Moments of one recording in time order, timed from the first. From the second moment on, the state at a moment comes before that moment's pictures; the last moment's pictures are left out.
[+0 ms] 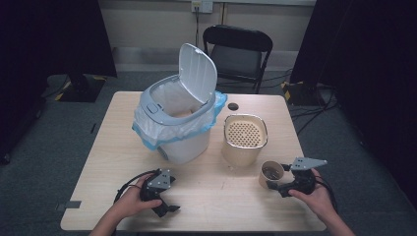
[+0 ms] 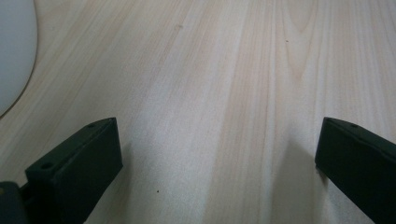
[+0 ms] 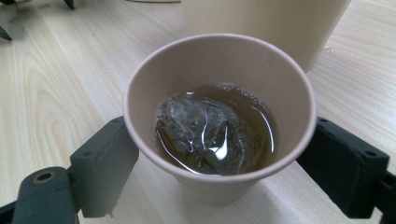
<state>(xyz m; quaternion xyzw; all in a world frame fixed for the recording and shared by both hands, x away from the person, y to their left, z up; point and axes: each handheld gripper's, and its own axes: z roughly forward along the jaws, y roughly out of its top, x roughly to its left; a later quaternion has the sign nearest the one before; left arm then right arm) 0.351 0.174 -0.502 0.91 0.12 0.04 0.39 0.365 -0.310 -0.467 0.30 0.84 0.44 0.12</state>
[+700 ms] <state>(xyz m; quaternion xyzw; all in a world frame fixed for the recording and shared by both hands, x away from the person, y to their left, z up) 0.351 0.174 -0.502 0.91 0.11 0.04 0.39 0.367 -0.305 -0.494 0.31 0.80 0.49 0.14</state>
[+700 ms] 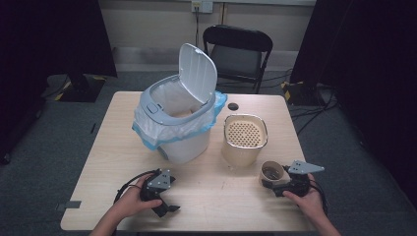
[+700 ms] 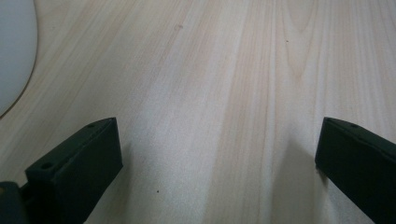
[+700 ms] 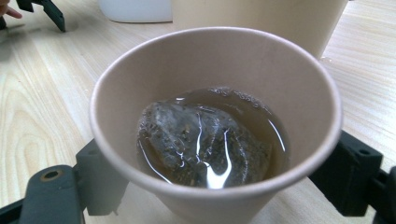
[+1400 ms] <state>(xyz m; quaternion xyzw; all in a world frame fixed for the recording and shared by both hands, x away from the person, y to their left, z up) 0.351 0.174 -0.502 0.91 0.12 0.04 0.39 0.370 -0.297 -0.494 0.29 0.80 0.50 0.16</state>
